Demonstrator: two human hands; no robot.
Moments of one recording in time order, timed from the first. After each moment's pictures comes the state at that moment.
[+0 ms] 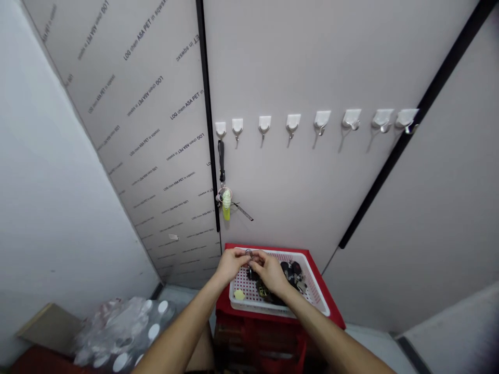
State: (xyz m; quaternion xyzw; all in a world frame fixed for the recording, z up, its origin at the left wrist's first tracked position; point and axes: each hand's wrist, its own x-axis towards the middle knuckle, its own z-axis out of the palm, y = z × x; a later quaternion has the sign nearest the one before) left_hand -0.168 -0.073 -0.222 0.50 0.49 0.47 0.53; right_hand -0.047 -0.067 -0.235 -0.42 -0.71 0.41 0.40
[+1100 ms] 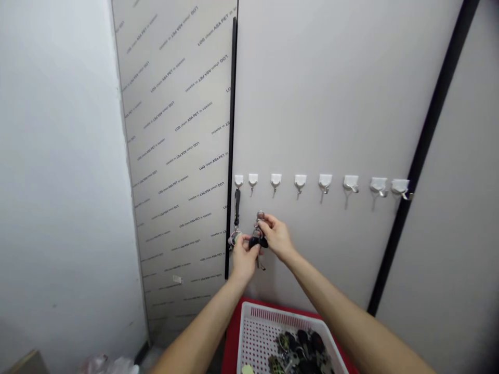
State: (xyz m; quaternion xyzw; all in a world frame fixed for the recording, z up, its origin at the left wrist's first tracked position) left_hand -0.160 -0.039 -0.105 0.45 0.38 0.70 0.40; right_hand -0.087 -0.009 -0.053 -0.32 -0.63 0.41 0.57
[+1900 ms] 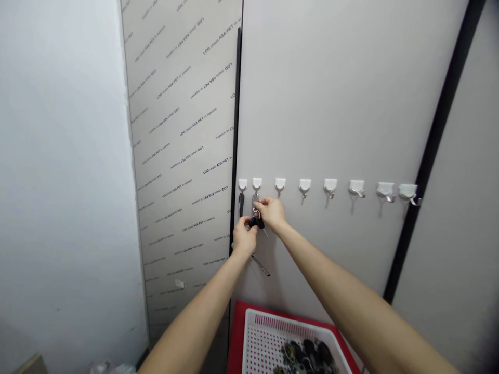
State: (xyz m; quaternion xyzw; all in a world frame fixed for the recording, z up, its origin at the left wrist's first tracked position) left_hand -0.178 0.003 -0.066 0.50 0.49 0.68 0.21; right_hand -0.111 0.022 0.002 -0.47 -0.66 0.24 0.53
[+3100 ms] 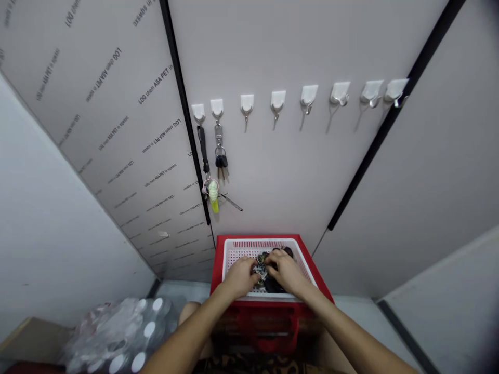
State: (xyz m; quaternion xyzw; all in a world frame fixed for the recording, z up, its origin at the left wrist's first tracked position) left_hand -0.137 -0.088 -0.257 0.79 0.54 0.19 0.24; right_hand 0.010 -0.078 -0.241 -0.55 -0.80 0.14 0.20
